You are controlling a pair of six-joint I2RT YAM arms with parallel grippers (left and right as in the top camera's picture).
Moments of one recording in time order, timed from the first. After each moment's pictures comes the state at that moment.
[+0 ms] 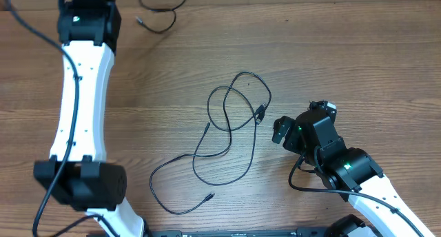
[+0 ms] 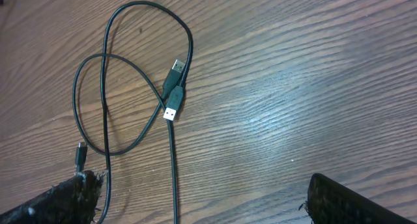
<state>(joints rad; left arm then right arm) -0.04 1.88 2.02 -0.15 0.16 -0.17 0.48 1.04 0.73 -0.64 0.16 0.80</state>
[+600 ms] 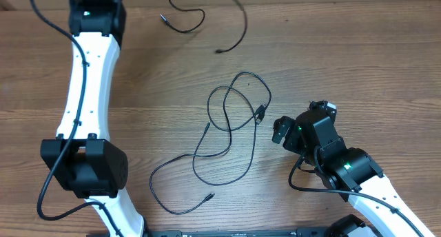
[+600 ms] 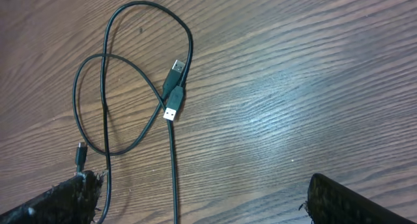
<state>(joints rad) 0.01 1.97 2.02 -0.06 0.36 -0.50 0.48 1.04 0.73 -0.64 0.16 0.80</state>
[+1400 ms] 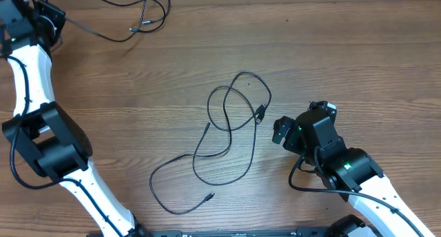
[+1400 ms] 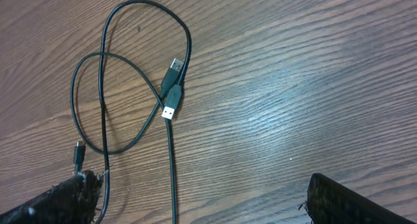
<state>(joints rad) 0.44 2.28 2.02 -0.35 0.28 -0.76 0.48 1.04 0.73 -0.64 0.16 0.80</state>
